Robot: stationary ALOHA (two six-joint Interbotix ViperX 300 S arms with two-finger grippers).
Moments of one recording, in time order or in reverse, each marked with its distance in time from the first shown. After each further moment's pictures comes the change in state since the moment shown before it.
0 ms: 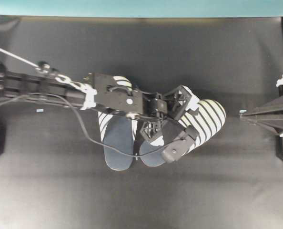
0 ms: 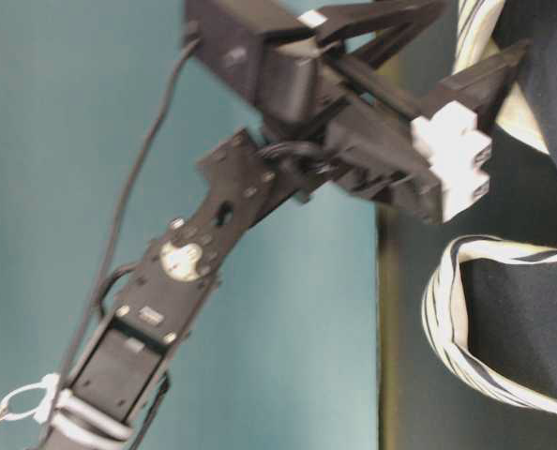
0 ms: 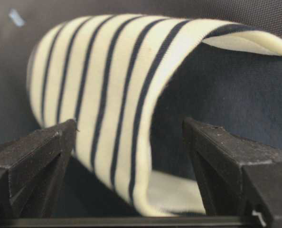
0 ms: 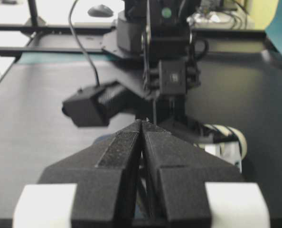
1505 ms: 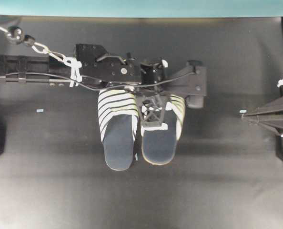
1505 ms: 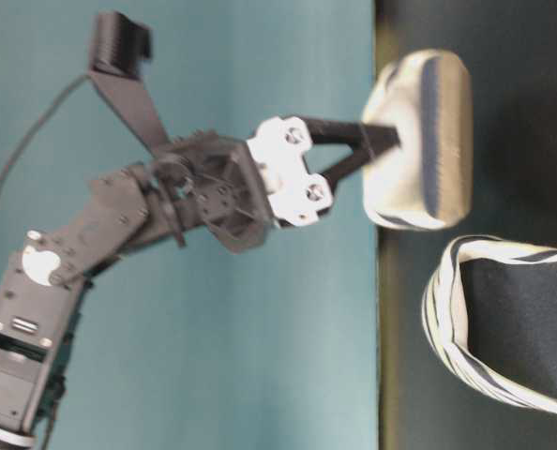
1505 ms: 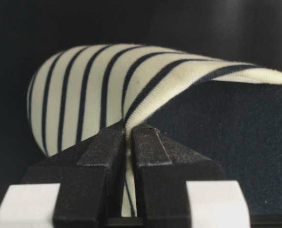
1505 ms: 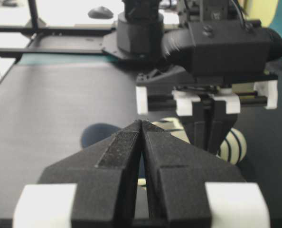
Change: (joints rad) left arm 0.083 -0.138 -0.048 0.000 0.479 -0.822; right arm 0.000 -0.021 0.014 0.000 0.000 0.000
